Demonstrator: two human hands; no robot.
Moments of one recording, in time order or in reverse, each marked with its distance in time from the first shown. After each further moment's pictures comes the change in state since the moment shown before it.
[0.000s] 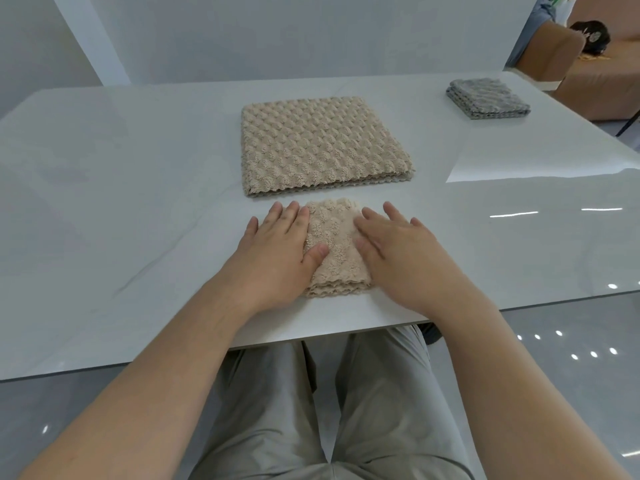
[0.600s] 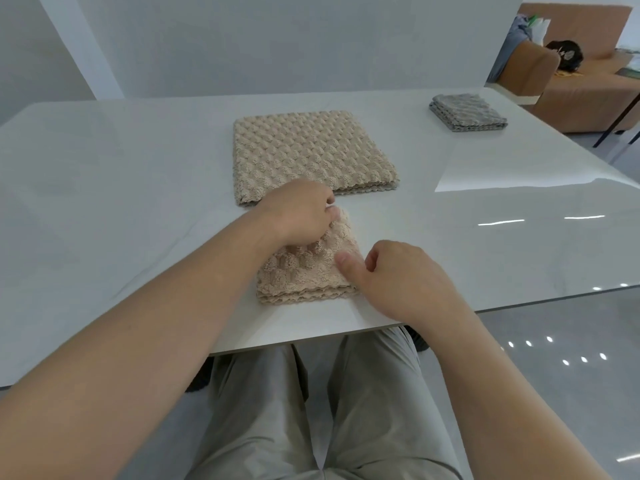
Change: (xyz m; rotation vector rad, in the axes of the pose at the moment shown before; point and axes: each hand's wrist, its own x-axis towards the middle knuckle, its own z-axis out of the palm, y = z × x) left_hand 0.064 0.033 -0.047 -0.071 0.064 0.085; right_hand -0.023 -0.009 -0.006 0.046 0.018 0.286
